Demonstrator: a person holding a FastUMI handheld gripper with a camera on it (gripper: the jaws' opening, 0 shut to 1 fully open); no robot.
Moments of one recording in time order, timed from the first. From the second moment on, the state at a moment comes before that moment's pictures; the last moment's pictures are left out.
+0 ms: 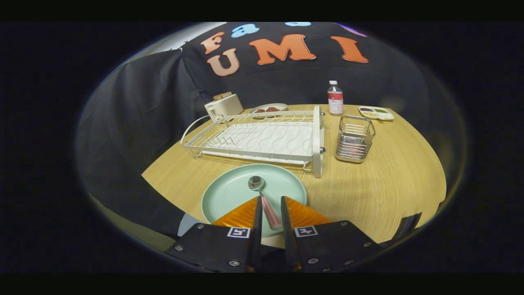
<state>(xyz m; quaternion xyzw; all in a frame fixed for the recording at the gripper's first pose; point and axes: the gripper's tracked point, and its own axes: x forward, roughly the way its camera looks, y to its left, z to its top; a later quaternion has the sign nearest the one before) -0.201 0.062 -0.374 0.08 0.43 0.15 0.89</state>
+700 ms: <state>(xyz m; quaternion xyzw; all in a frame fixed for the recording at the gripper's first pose) -0.108 0.007 -0.199 0.06 0.23 0.07 0.97</state>
